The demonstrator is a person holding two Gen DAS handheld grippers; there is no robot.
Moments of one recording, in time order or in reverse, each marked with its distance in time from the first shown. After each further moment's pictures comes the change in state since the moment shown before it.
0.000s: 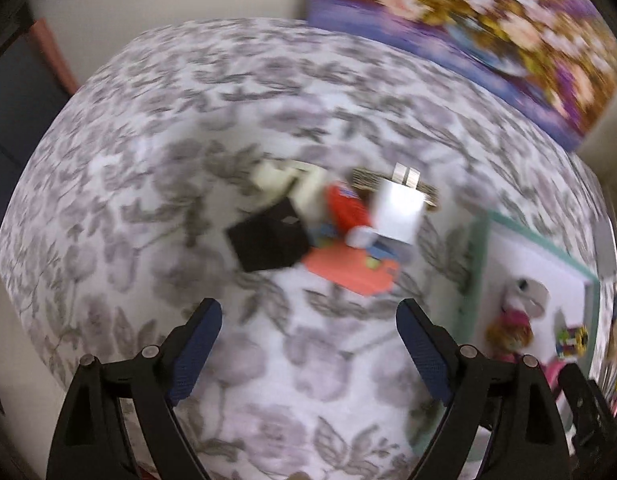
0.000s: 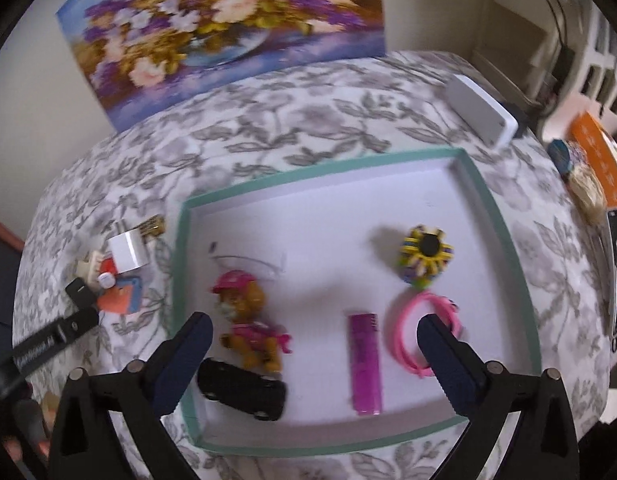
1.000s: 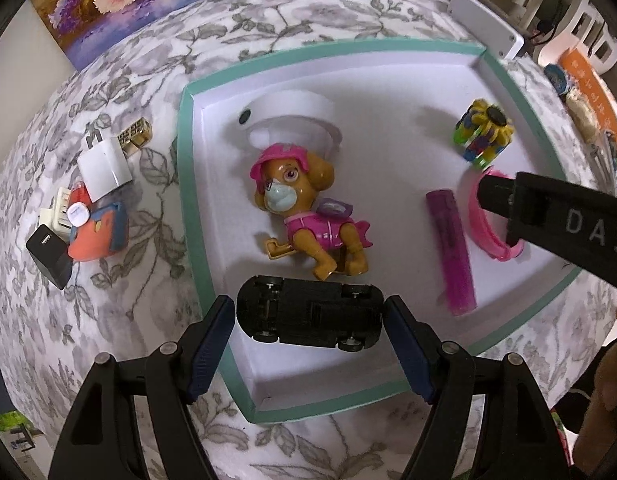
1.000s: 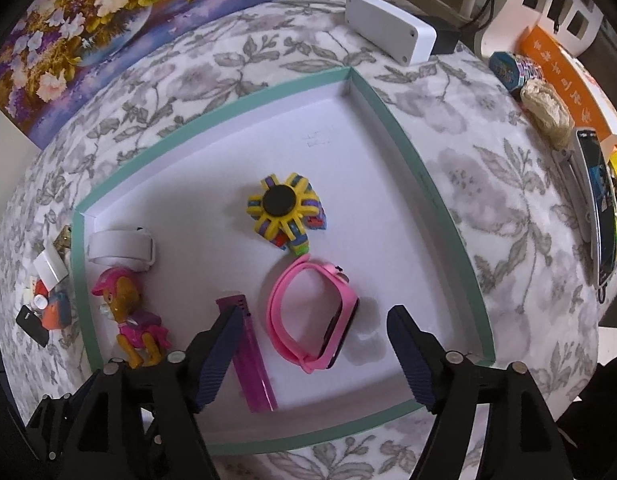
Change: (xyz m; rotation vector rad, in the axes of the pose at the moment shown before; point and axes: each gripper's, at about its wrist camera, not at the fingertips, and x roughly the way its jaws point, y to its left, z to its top) left arm 0.011 -0.176 -0.105 0.632 0.129 -0.110; right arm 0.030 -0.094 -0.002 0.197 0.182 -0.109
